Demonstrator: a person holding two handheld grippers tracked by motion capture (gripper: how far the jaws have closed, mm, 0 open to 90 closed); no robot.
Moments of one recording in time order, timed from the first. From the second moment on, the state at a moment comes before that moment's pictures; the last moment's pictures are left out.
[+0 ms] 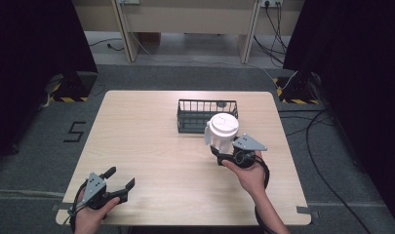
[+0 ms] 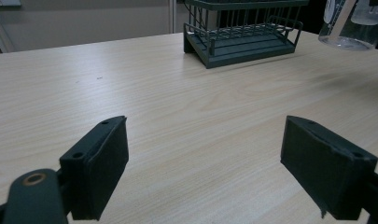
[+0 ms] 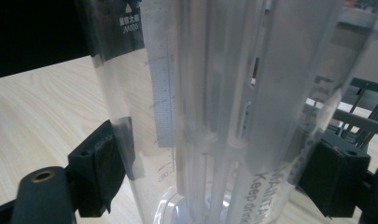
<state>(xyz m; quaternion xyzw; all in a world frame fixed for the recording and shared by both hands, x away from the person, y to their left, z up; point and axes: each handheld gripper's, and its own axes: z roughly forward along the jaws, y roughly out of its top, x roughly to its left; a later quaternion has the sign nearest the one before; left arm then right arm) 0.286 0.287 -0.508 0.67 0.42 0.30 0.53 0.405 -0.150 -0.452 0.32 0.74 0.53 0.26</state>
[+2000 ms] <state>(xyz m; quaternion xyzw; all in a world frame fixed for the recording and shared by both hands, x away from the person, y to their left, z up) 0.286 0.286 -0.508 0.68 0.42 0.30 0.53 0.466 -0.130 -0.399 0.34 0.71 0.54 0.29</state>
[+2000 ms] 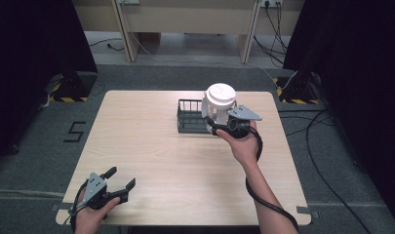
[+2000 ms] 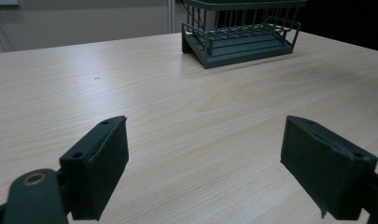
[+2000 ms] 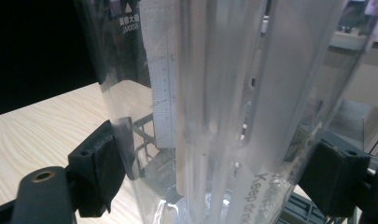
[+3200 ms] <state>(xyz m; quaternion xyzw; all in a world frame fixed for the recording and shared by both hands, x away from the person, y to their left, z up) 0.287 0.286 -0.508 0.67 0.43 0.29 0.53 0.508 -0.118 -0.393 0.37 0.71 0.53 0.29</state>
